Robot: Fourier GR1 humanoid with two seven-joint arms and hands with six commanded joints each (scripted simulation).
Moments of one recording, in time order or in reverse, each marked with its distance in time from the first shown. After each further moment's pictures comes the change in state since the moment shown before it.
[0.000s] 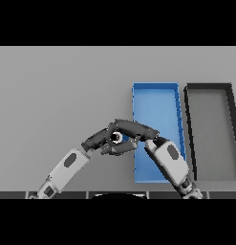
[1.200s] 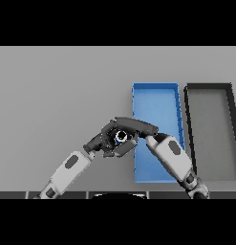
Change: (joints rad) left arm 0.024 -0.037 -0.006 -0.031 0.099 0.061 -0.011; right arm -0.059 -0.081 0.033 0.044 -0.068 -0.012 0.074
